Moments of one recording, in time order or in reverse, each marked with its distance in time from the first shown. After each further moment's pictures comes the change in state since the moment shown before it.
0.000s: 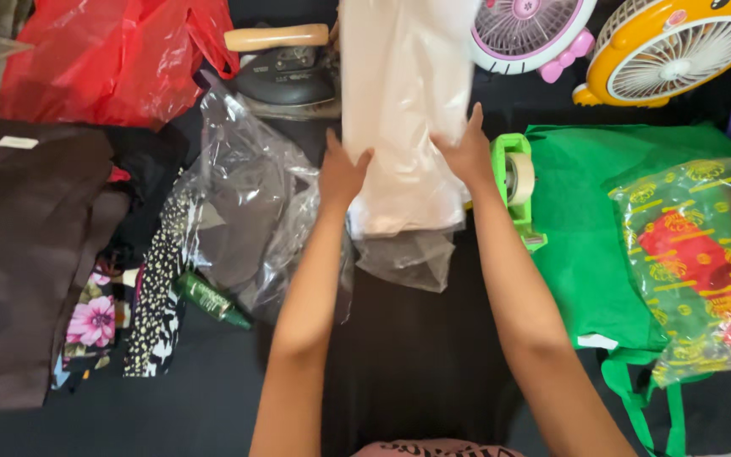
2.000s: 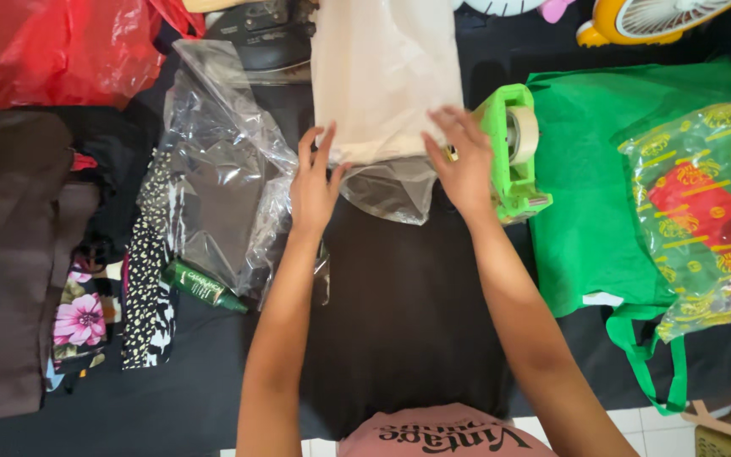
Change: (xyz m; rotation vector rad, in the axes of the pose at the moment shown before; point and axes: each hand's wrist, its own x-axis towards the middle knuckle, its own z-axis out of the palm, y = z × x) left_hand -0.073 -0.006 -0.056 -0.008 -0.088 0.227; right_hand -0.094 -0.038 -0.025 0.019 0.047 -0.151
